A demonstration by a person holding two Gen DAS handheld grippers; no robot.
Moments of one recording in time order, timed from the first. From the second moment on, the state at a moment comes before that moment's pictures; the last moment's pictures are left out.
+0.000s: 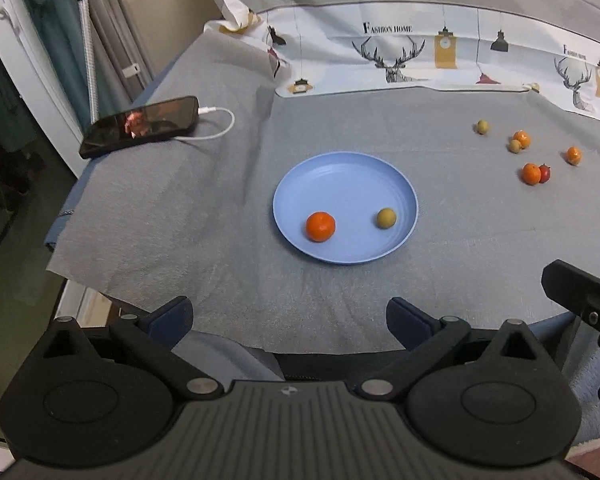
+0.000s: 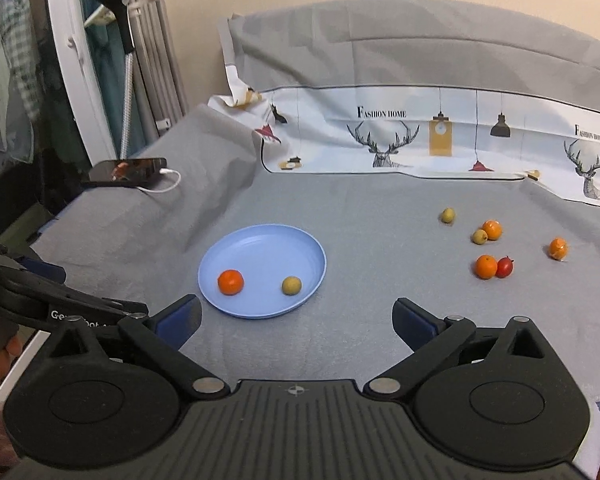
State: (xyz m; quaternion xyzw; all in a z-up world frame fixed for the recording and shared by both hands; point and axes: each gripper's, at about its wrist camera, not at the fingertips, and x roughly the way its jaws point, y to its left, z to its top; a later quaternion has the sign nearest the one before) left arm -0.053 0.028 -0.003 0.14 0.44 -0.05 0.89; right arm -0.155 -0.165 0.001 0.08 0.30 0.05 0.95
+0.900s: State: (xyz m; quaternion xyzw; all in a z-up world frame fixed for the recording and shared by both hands) left arm -0.066 0.031 0.006 0.14 0.42 -0.07 0.89; right arm -0.169 -0.156 0.007 0.07 0.28 0.07 0.95
